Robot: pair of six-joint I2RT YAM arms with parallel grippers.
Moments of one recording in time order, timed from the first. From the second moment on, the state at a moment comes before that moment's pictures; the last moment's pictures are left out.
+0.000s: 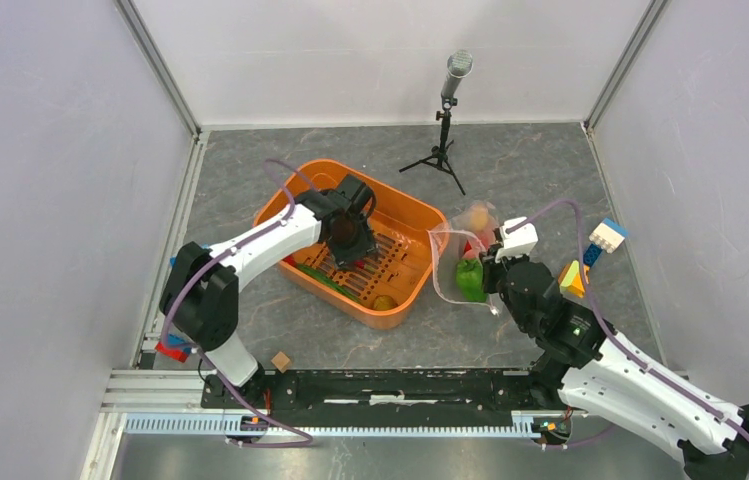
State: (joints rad) left arm -0.65 1.66 1.31 -0.84 0.01 -0.95; right arm 0.86 0.61 0.55 -0.29 0.58 0.21
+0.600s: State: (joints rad) left arm -0.65 1.77 1.39 -0.87 -0.21 -1.20; right arm 0.86 0.60 0.55 -0.29 0.59 0.21
